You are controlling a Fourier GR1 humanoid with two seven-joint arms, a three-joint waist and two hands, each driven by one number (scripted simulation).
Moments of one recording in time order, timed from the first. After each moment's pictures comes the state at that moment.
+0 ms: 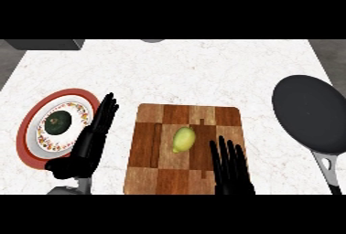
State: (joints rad) left arm -0.02 0.15 -0.23 -1.59 0.09 0.12 -0.11; right arm 0.29 0.00 0.65 -1.78 1.58 -0.33 0.50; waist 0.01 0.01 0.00
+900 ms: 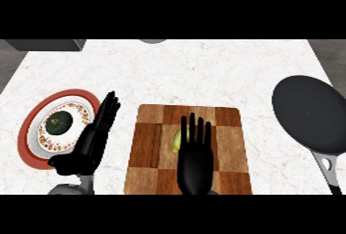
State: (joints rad) left arm -0.04 0.12 -0.21 -1.58 0.07 0.10 -0.10; right arm -0.28 -0.01 0.86 -1.38 1.35 -0.16 1.05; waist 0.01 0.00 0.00
